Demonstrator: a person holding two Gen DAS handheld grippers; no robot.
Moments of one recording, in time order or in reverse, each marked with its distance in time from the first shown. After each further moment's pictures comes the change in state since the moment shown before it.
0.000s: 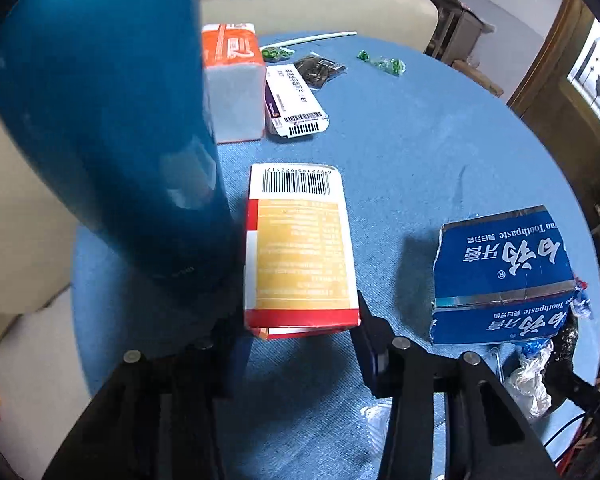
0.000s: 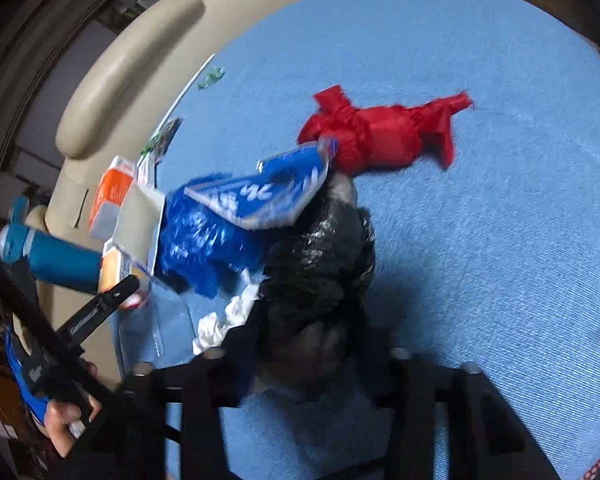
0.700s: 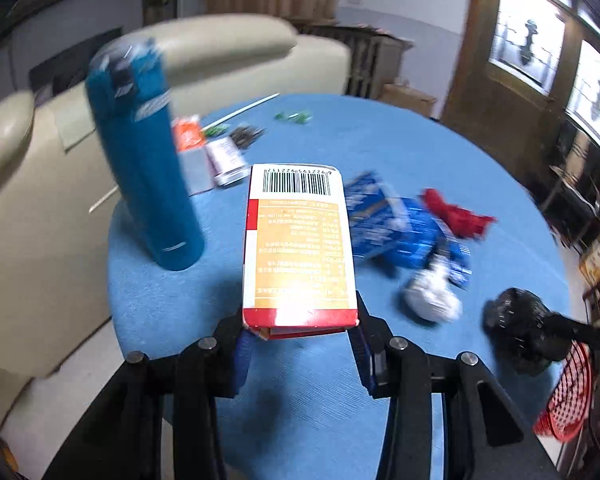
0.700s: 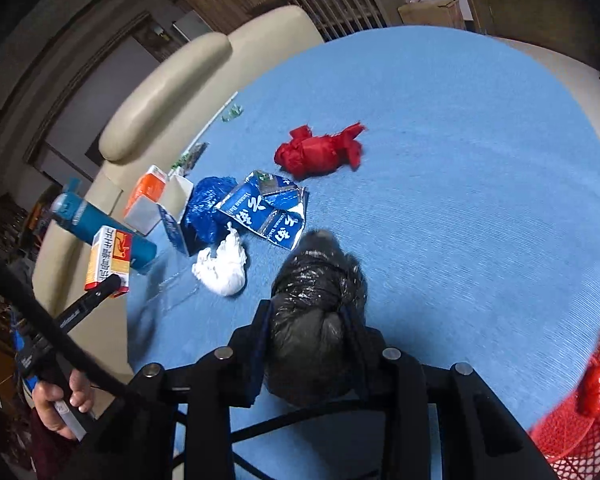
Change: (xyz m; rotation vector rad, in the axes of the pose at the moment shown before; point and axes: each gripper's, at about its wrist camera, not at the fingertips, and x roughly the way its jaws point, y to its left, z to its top) left arm -0.126 -0.048 -0.090 0.262 -0.226 -0.085; right arm -0.106 -0.061 -0.067 -0.059 -0.151 0.066
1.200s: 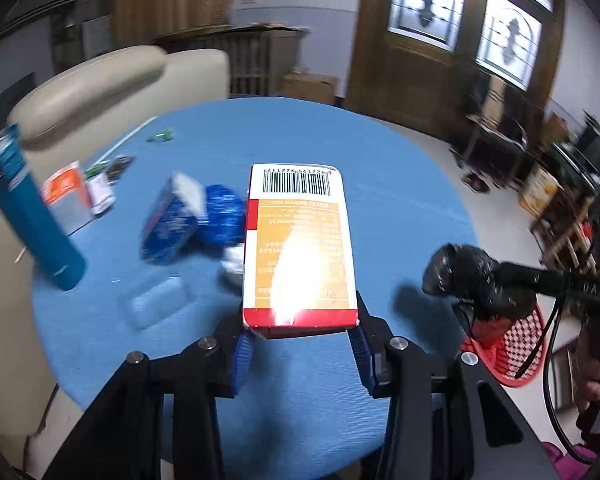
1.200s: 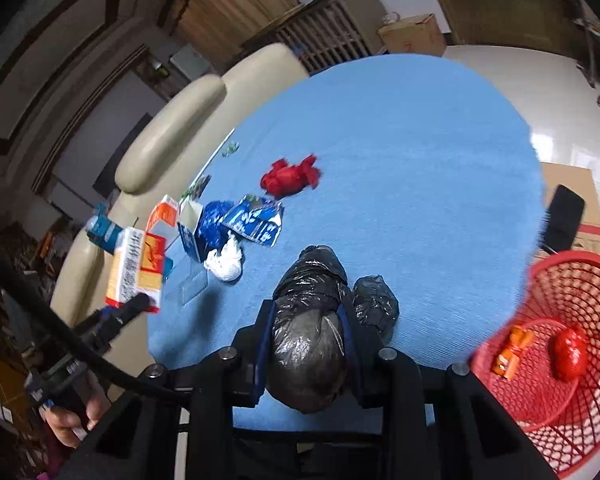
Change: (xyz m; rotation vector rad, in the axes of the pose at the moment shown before) left arm -0.035 -0.135 -0.024 0.232 0.024 -0.222; right arm -0.099 -0.047 -0.037 0.083 -0.112 0.018
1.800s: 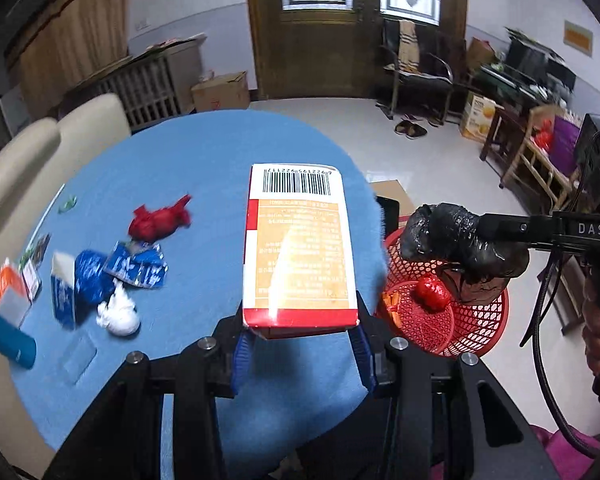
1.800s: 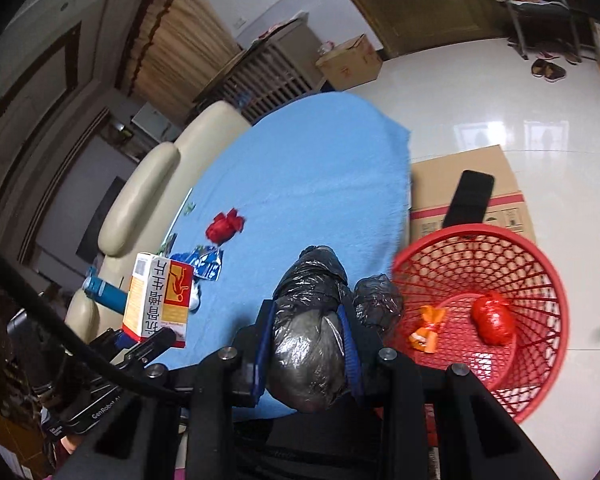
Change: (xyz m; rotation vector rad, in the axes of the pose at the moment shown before) left arm 0.008 -0.152 0.006 0.320 0.037 -0.102; right arm -0.108 -0.093 -0.022 0.175 -0.139 -0.066
